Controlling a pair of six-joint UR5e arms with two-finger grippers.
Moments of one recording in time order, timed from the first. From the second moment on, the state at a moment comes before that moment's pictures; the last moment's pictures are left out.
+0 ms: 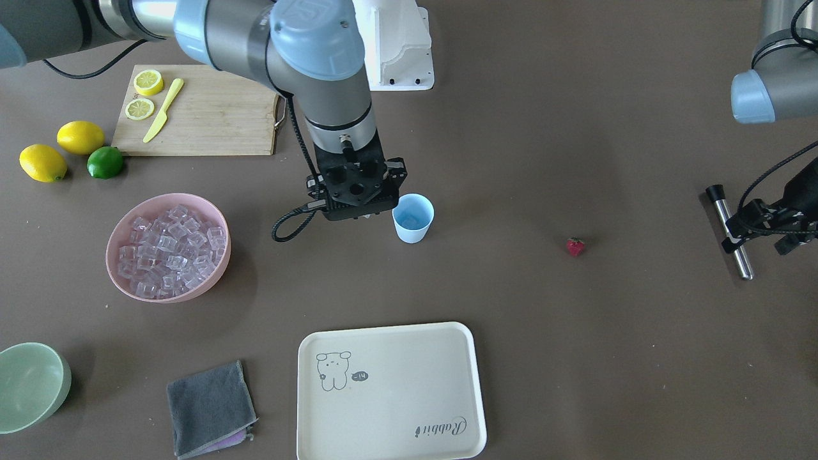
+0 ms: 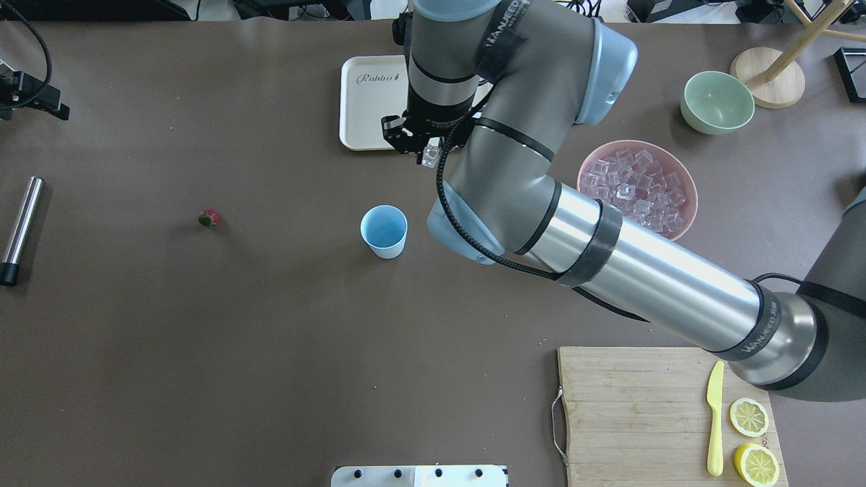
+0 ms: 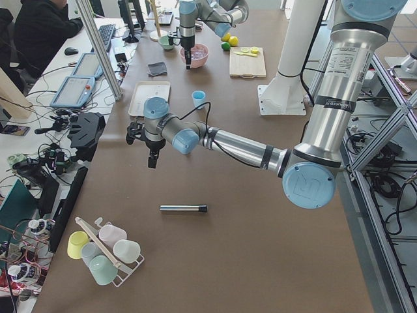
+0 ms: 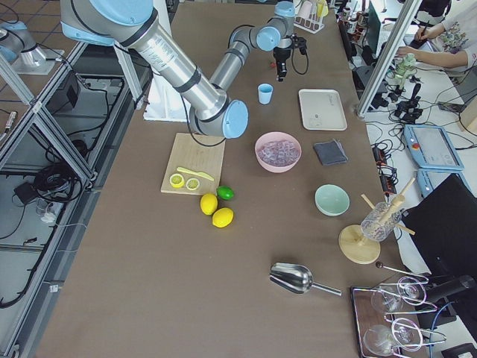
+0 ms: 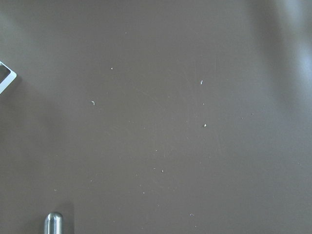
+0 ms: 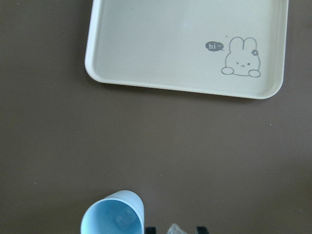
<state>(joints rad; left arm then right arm) -1.25 -1.80 -1.61 -1.91 -2.25 -0.60 0.67 -0.56 1.48 -1.73 1.98 0.97</state>
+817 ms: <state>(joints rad) -1.24 -1.80 -1.61 -1.94 -2.25 -0.60 0.52 -0.59 1.39 -1.54 1.81 1.11</state>
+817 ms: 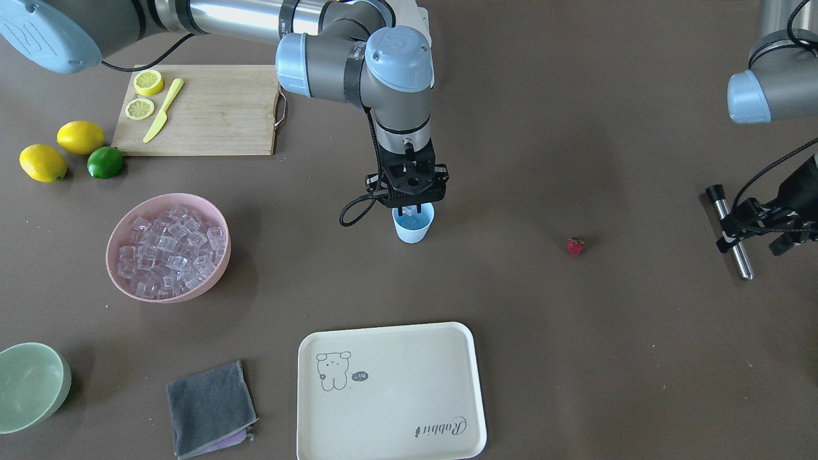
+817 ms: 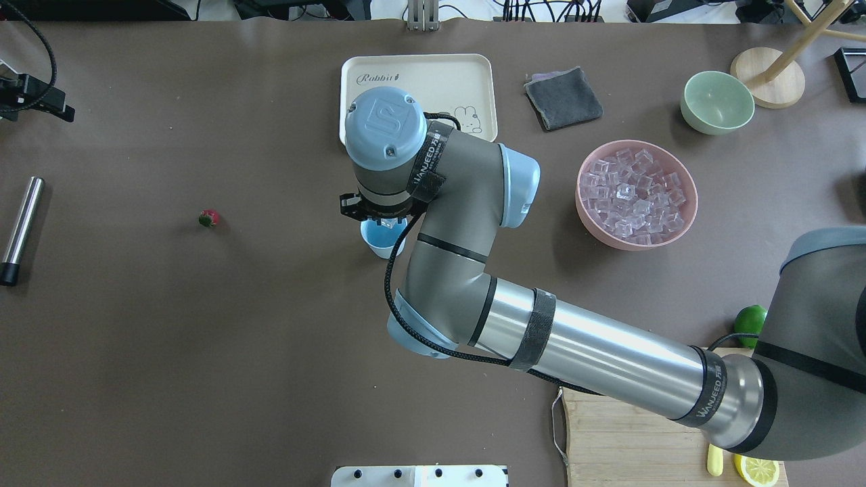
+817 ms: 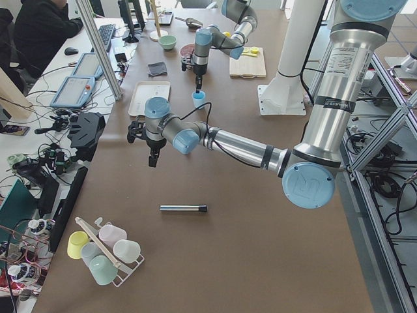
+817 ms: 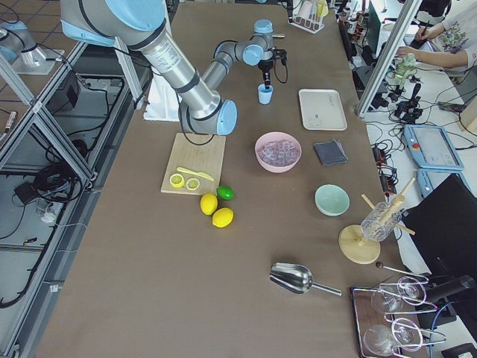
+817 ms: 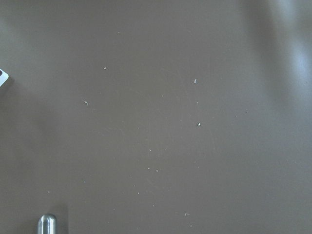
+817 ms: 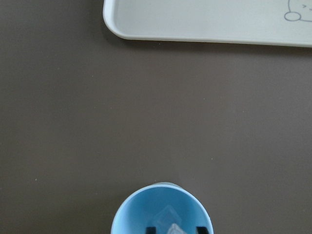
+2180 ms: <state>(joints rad) -1.24 -1.80 -1.61 -1.94 -2.25 -0.60 0.71 -0.67 1.51 -1.57 1.99 1.12</state>
